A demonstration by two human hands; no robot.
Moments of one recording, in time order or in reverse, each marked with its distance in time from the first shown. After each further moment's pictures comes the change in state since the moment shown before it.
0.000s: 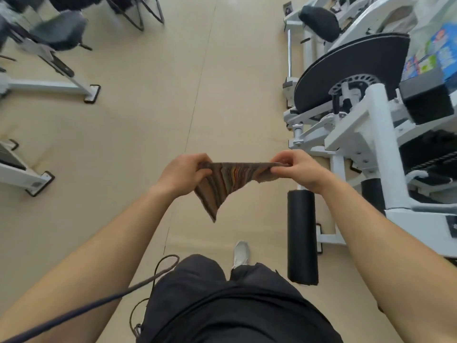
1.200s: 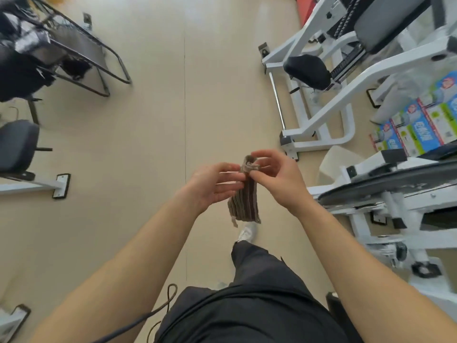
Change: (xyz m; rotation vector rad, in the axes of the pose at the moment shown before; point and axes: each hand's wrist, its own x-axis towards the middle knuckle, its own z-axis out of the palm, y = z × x) left_hand 0.530 0.033 -0.195 -1.053 -0.390 -0.471; right_hand 0.442 -0.234 -0.135 0.298 0.495 -0.189
